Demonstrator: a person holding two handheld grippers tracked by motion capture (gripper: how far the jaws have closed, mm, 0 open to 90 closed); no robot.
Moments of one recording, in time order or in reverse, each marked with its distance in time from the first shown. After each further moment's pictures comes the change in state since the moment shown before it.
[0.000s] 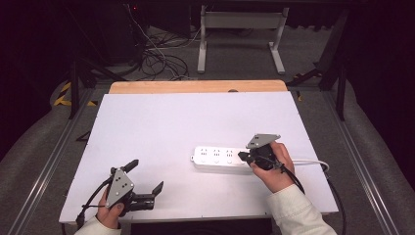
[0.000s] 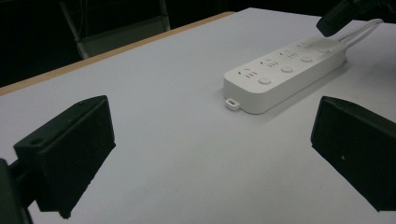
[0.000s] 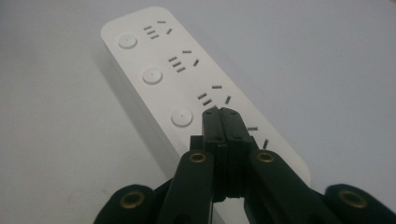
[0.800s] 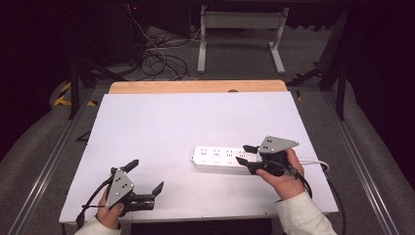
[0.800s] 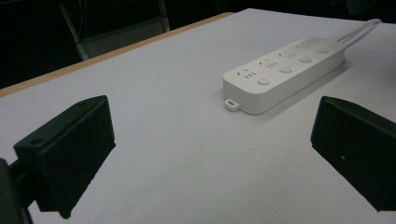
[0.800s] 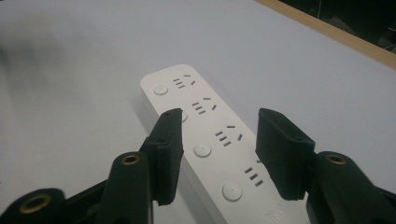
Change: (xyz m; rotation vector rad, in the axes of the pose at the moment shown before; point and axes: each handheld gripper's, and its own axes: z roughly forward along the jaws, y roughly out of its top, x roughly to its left) left arm -0.001 0.000 0.000 -0.003 -0.004 0.001; right arm 0.003 -0.009 -0.028 -0.243 0.067 -0.016
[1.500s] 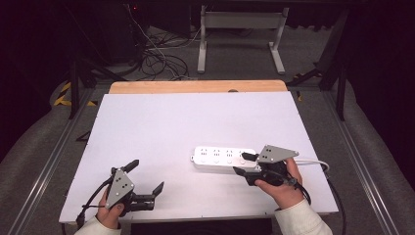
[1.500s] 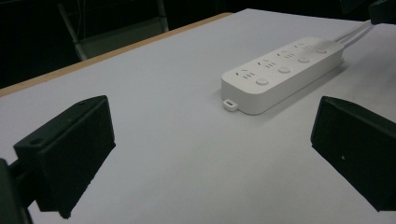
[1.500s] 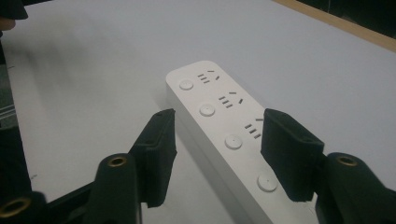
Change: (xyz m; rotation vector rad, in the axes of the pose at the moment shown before) left arm 0.000 0.000 0.000 0.000 -0.006 -0.001; right arm 0.020 -0.009 -0.003 -0.024 0.031 0.016
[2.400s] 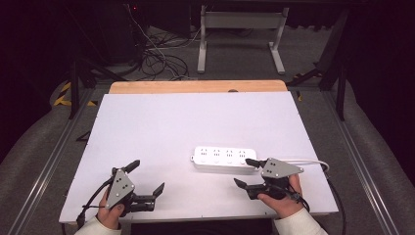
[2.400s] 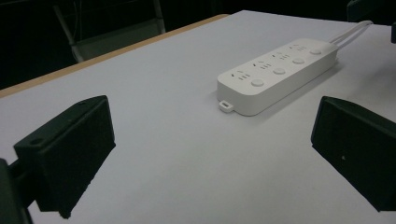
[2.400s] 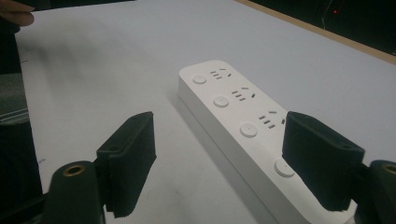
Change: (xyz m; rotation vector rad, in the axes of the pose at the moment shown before) left arm -0.002 0.000 0.000 -0.006 -0.009 0.003; right arm 0.015 -0.031 -0.005 -0.100 -0.005 -0.038
